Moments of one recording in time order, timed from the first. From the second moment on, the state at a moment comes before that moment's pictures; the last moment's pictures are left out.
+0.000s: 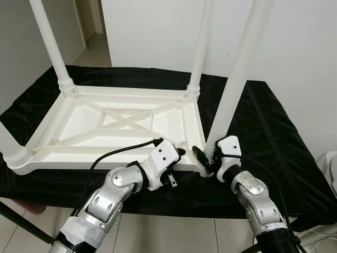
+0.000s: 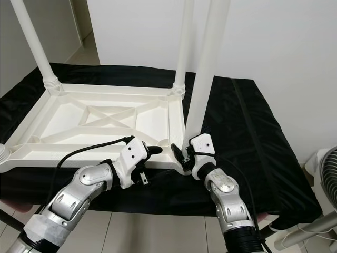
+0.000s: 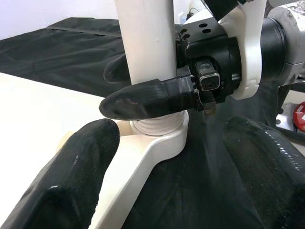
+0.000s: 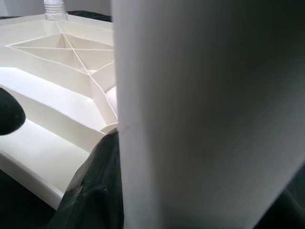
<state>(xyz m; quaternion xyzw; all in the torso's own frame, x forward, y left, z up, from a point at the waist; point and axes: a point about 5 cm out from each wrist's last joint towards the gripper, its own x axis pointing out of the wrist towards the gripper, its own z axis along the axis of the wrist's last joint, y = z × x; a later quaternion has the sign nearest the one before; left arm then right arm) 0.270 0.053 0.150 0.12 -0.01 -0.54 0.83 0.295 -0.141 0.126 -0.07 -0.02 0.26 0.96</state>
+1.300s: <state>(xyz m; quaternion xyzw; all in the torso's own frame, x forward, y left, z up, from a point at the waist) 0.268 0.050 0.150 0.12 -0.02 -0.55 0.83 0.277 -0.113 0.133 0.02 -0.03 0.02 1.00</state>
